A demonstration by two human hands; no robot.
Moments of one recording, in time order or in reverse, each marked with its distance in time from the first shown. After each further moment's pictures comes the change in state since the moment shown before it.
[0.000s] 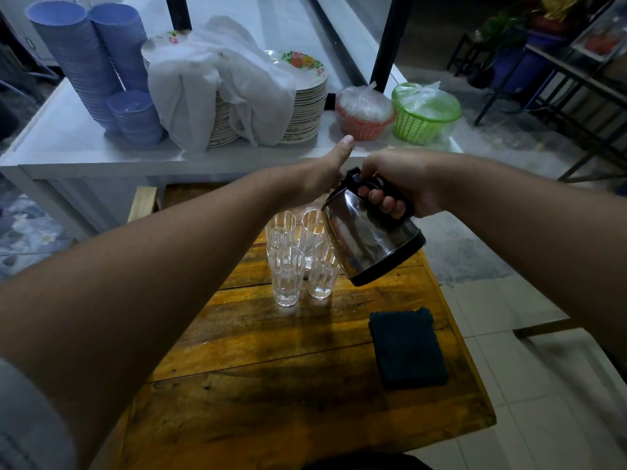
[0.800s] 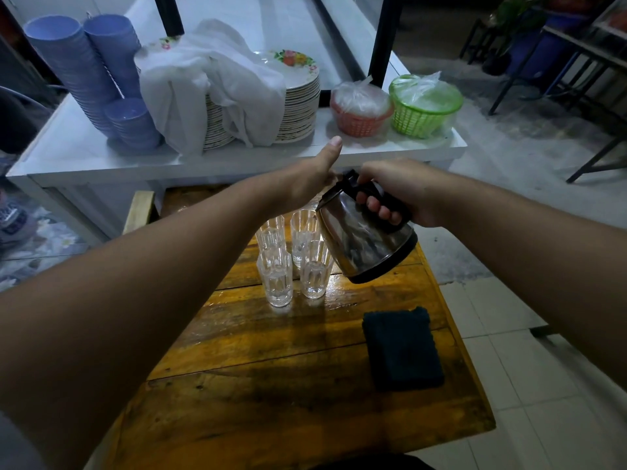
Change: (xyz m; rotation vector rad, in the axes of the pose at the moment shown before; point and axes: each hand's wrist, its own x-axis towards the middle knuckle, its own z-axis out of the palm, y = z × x) left_hand 0.007 0.010 0.020 -0.010 0.160 0.004; right_hand 0.008 0.038 -0.025 0.054 0.076 -0.143
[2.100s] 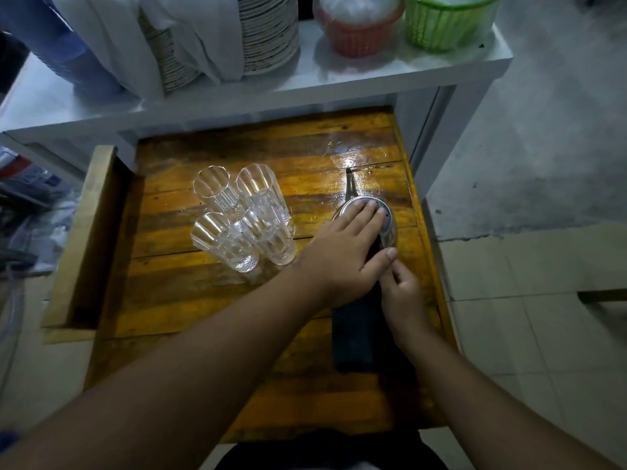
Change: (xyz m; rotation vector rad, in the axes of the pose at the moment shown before) left_hand 0.038 -0.058 0.209 0.729 0.028 0.107; right_hand 0.057 0.280 0.018 0.452 0.202 -0.174
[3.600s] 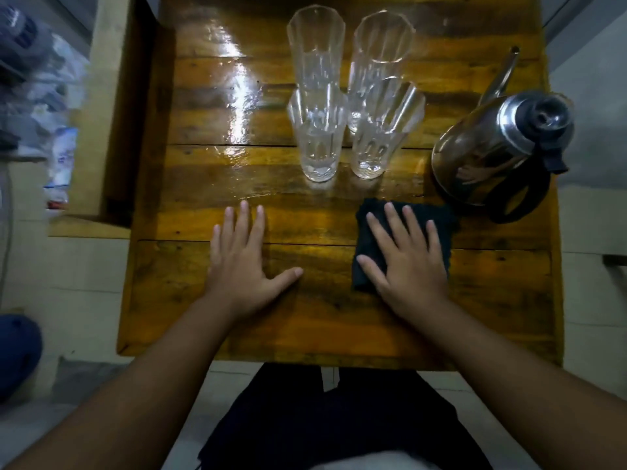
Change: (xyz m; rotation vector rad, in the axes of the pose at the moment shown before) left_hand -0.220 -0.211 0.099 -0.016 -0.015 -0.599; right_hand -0.027 0.104 0.114 -1.432 -0.211 -0.434
